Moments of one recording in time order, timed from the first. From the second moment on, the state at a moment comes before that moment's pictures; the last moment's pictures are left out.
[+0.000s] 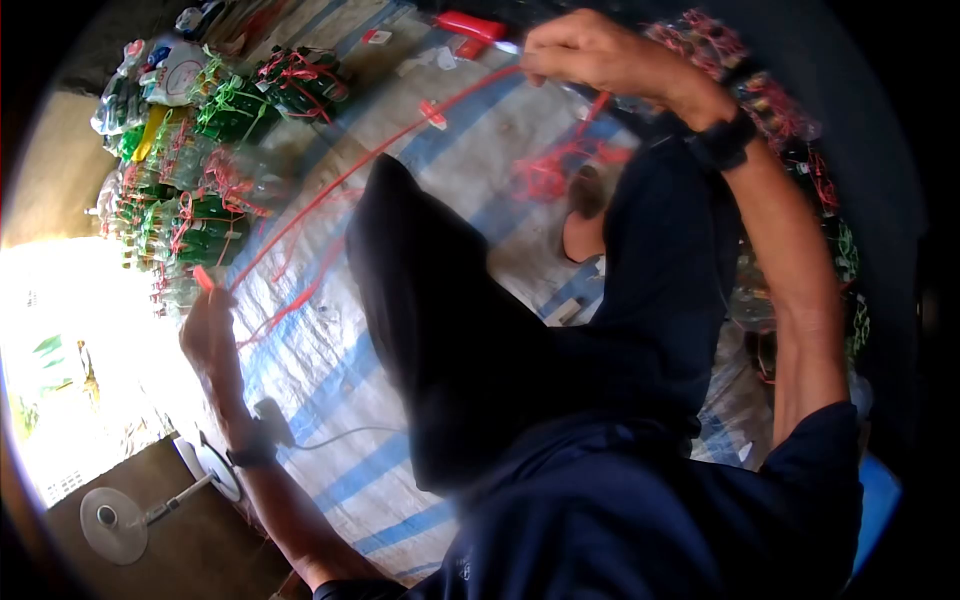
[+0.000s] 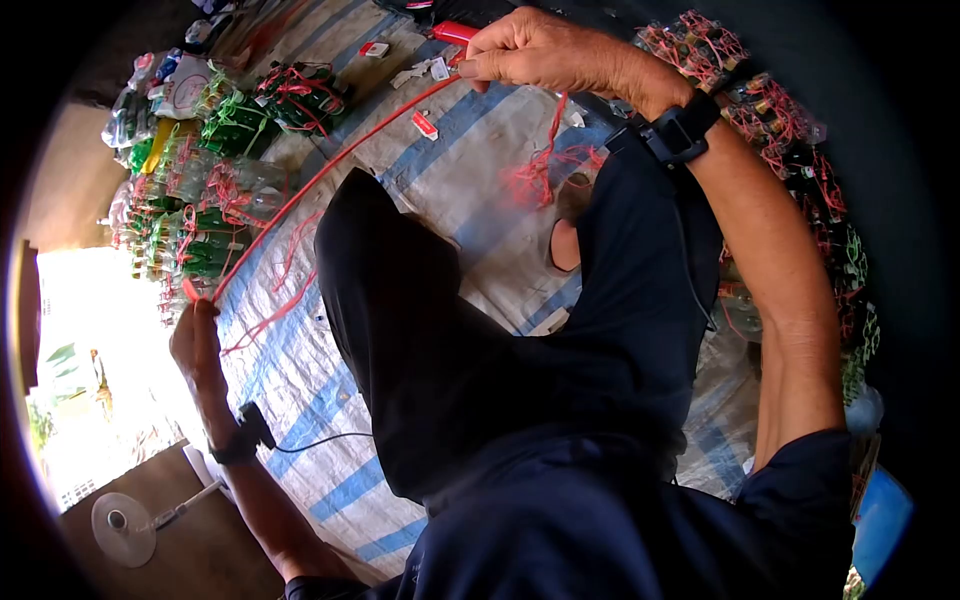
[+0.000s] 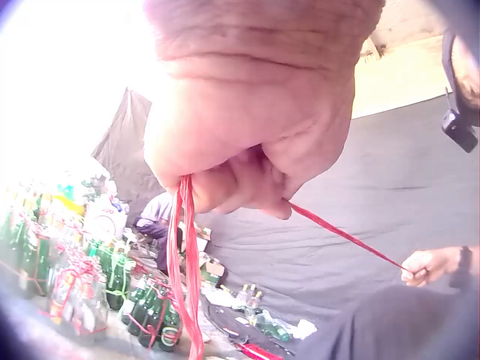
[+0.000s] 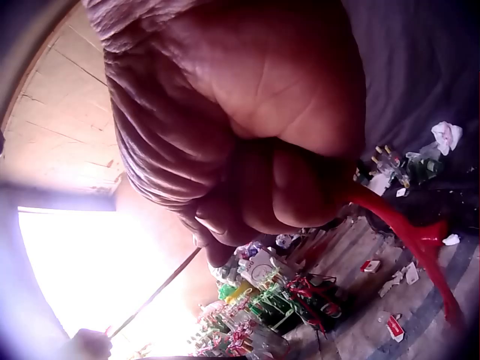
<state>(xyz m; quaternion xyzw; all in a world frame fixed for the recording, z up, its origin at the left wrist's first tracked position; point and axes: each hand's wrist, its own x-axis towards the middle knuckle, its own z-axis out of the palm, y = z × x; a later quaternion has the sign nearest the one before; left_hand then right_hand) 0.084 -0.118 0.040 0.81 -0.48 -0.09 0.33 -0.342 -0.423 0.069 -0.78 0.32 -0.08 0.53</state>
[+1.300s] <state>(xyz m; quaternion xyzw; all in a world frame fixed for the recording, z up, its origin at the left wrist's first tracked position) 0.183 0.132 -0.117 0.90 -0.40 -0.18 -0.03 -0.390 -0.443 0.044 -0.90 0.21 -0.13 0.36</state>
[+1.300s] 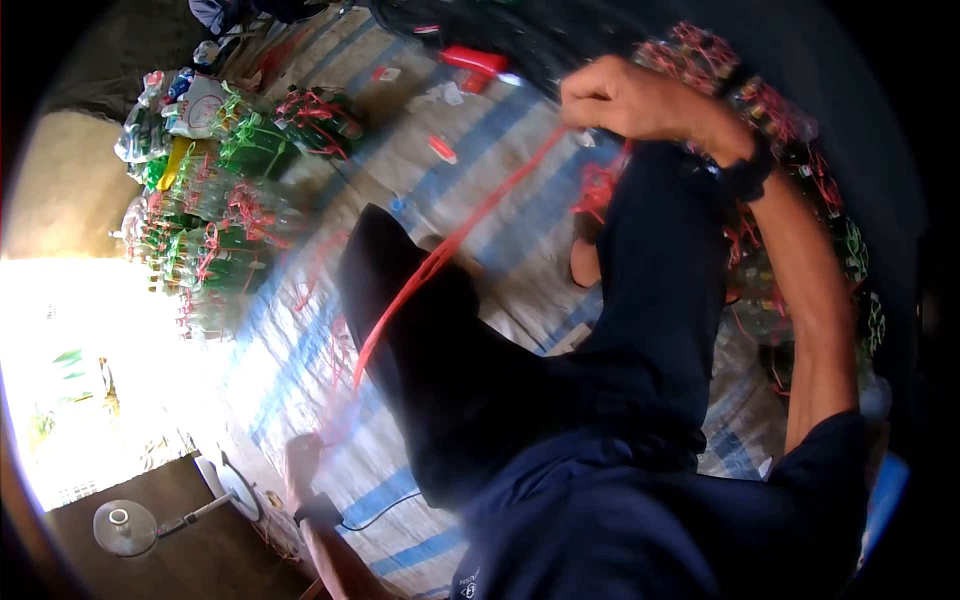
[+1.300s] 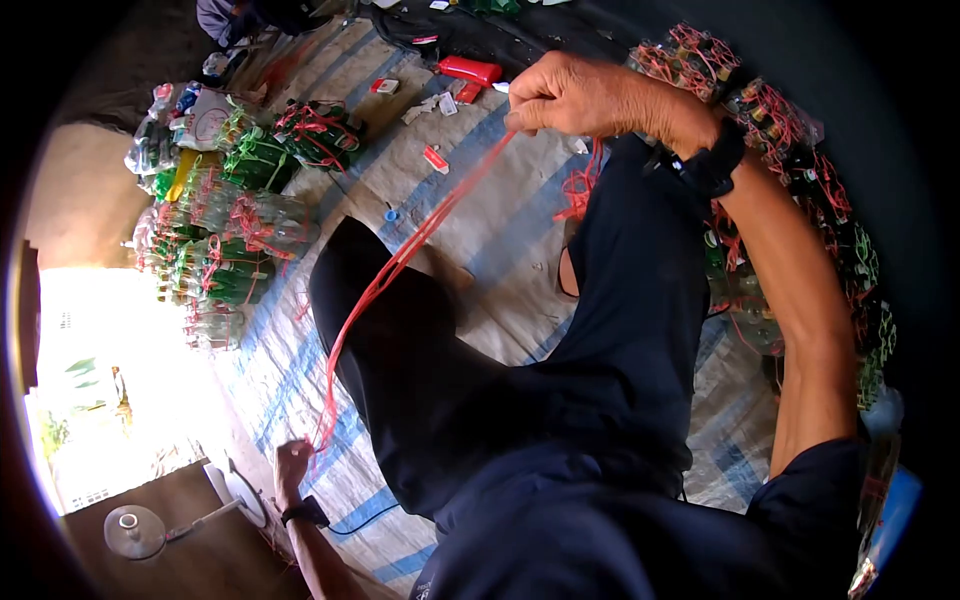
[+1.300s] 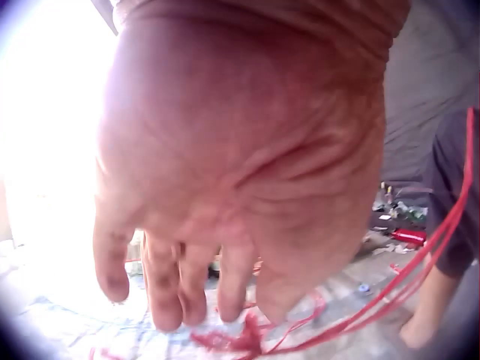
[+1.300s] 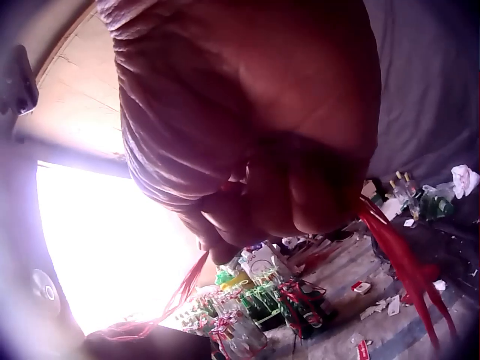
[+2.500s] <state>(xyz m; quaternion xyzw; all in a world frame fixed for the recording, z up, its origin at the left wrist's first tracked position) -0.059 -0.184 0.048 0.71 -0.48 -0.30 0.42 -0.371 -0.415 0.031 -0.86 0.20 -0.17 0.44</state>
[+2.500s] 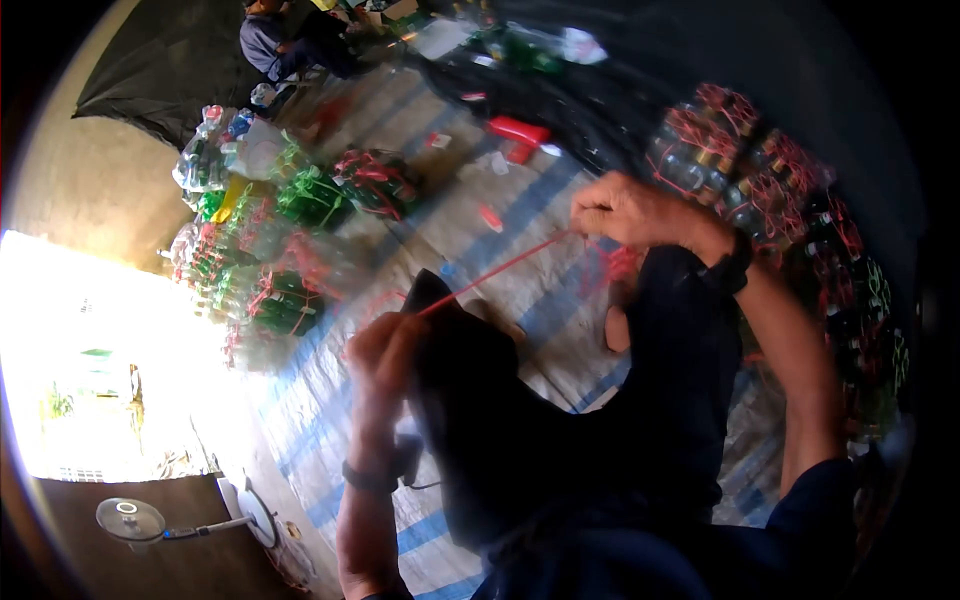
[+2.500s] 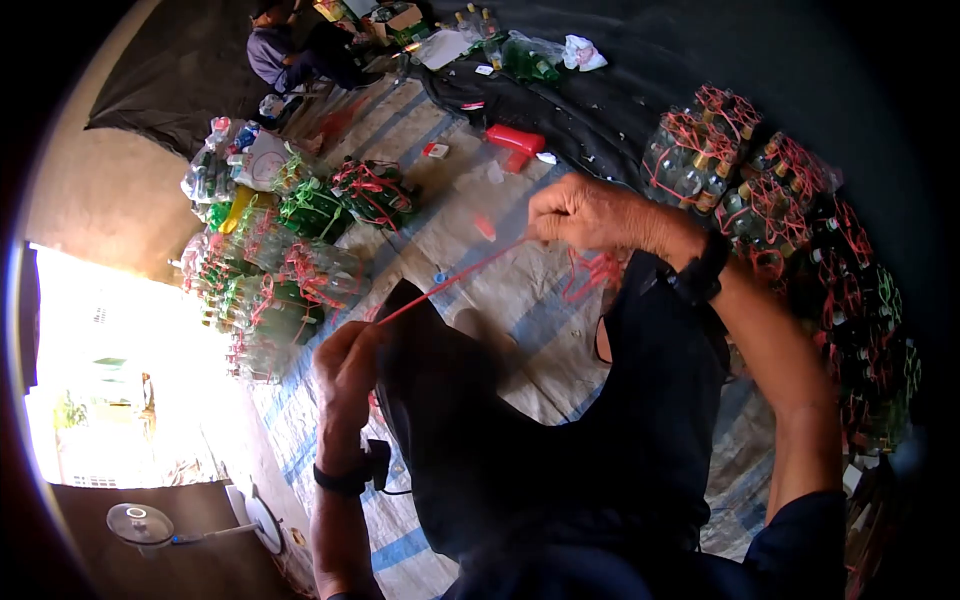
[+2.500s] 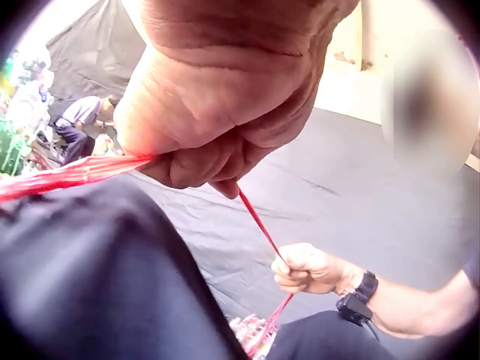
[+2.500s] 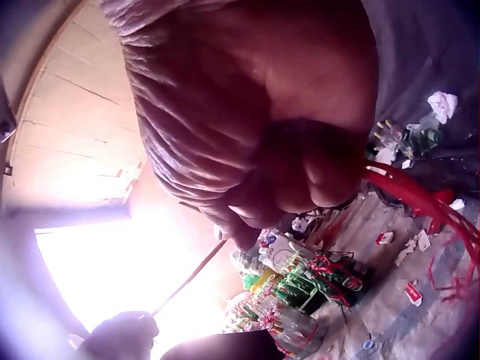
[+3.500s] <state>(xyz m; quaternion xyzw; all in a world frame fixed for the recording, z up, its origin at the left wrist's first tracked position) -0.015 -0.129 0.025 0.75 -0.51 -0.23 0.36 -0.435 -0.438 0.071 -0.85 0.30 -0.27 0.34</state>
